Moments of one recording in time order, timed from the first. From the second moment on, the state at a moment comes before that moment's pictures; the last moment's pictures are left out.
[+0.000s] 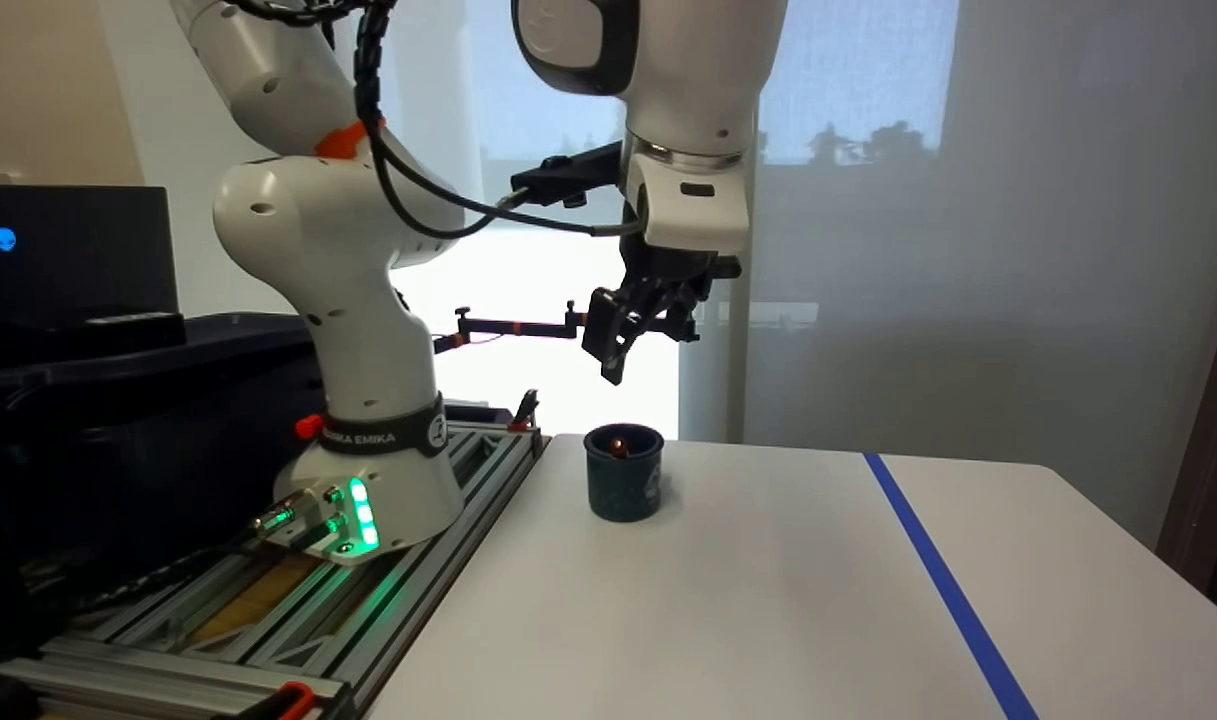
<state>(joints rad) -0.16 -0.52 -0.13 -2.75 0.28 1.92 0.11</state>
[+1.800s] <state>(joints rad) -0.14 -0.10 -0.11 -2.76 0.54 2.08 0.46</state>
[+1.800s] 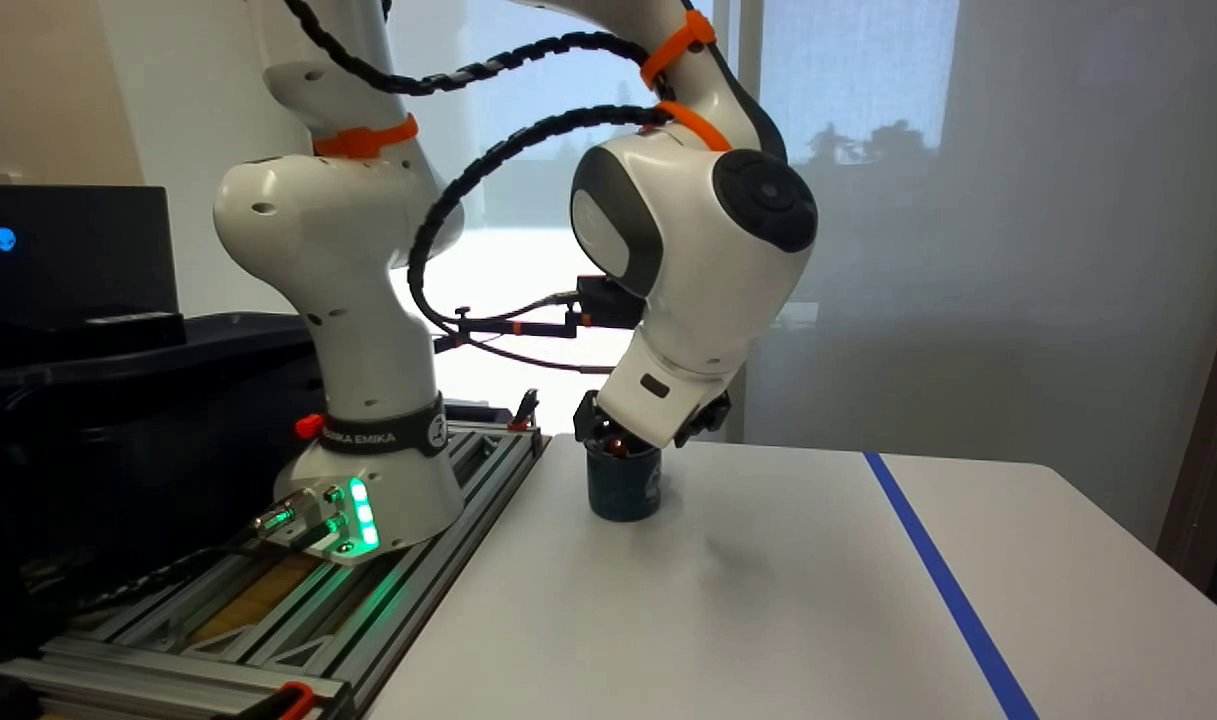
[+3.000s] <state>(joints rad) -0.13 -0.02 -0.10 -2.75 0.62 2.04 0.34</state>
